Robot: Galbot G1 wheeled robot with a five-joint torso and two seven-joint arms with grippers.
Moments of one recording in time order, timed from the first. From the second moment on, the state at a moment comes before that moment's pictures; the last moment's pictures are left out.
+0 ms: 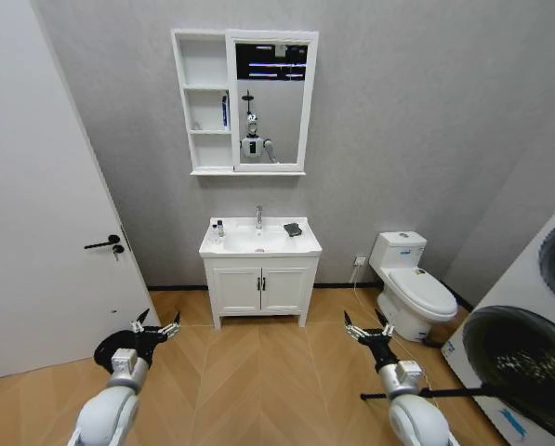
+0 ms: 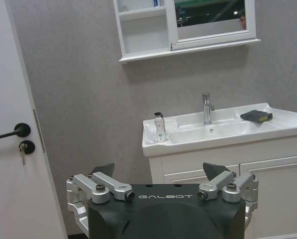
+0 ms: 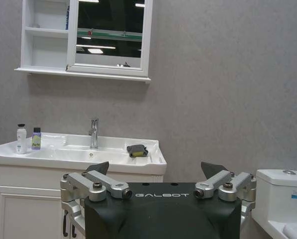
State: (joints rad) left arm 1.24 -1.21 -0.63 -1.90 -0.23 0.17 0.00; right arm -1.29 1.19 0.53 1.87 0.28 0.05 0.11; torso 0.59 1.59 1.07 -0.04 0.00
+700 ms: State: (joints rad) left arm 1.28 -1.24 -0.62 -1.94 -0.21 0.17 0.00; right arm -1.35 1.21 0.56 1.92 0.26 -0.01 0.16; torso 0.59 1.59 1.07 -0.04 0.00
